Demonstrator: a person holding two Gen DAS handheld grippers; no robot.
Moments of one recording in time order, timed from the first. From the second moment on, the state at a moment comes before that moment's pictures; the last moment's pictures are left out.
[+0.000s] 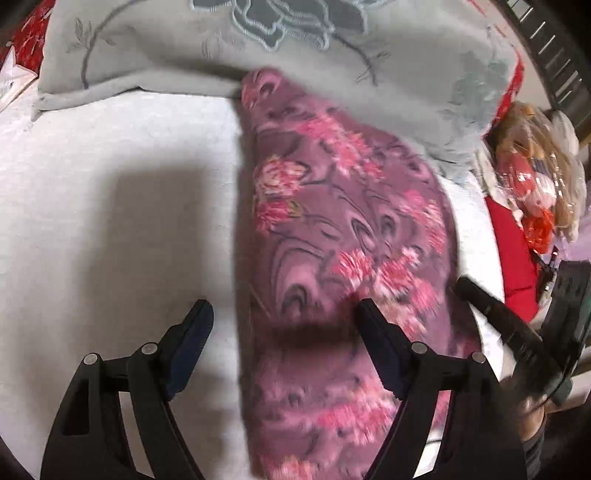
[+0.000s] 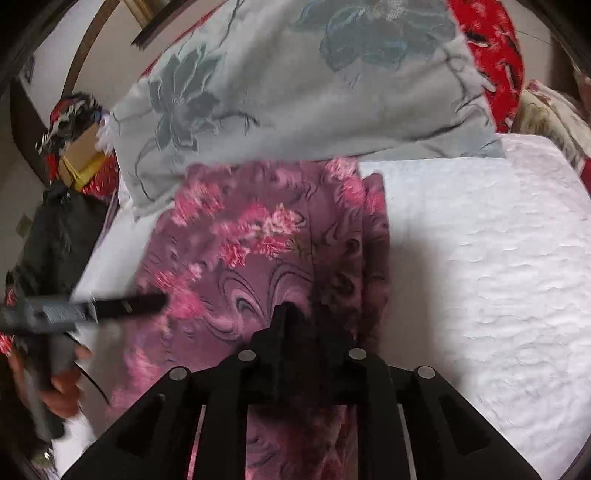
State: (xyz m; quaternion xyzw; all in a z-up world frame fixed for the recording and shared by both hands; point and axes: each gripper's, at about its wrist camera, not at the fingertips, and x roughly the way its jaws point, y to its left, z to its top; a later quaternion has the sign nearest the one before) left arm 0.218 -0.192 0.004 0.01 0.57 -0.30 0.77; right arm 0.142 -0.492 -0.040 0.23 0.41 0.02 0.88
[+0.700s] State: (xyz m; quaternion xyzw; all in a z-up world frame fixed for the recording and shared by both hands) left arm 0.230 -0.206 -0.009 -0.09 0.59 -0.31 0.74; right arm 0.154 -0.509 -0.060 0.34 0.39 0.03 0.86
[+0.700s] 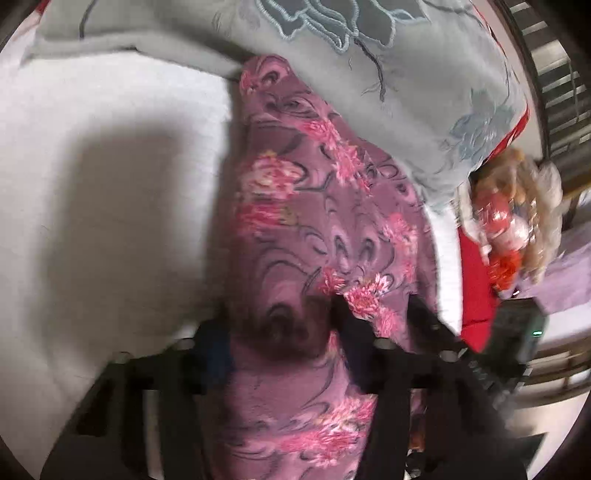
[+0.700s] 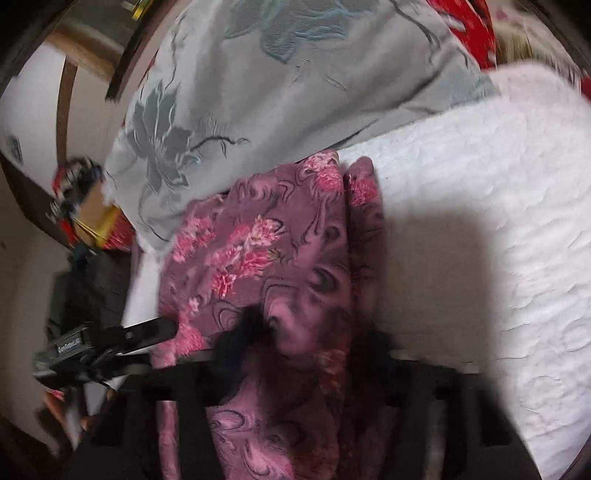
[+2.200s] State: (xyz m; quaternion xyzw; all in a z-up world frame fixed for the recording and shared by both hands) left arm 0.197 -0.124 -0.016 0.06 0.54 -0.20 0.82; right arm 0.134 -0.354 -0.019 0.15 0.41 0.02 0.90
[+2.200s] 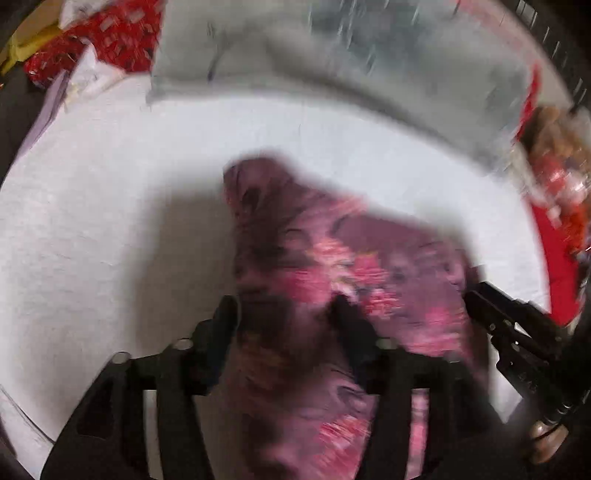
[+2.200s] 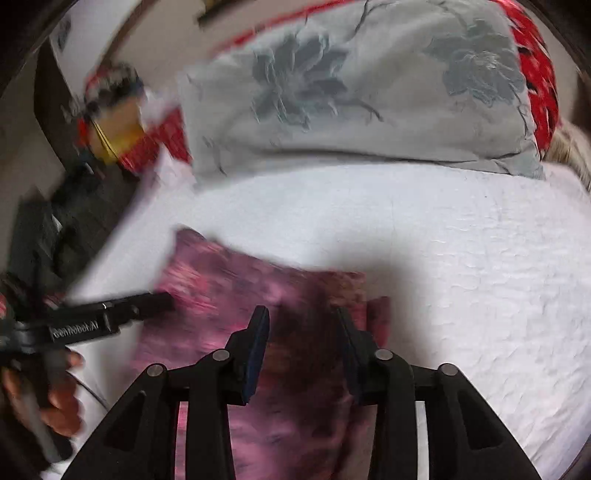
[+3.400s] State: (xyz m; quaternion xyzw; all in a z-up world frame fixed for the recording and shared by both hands) left arm 0.044 -0.048 -0.037 0.13 0.52 -0.20 0.82; right arm -0.015 -0.331 -0.062 0.09 0.49 0.02 0.87
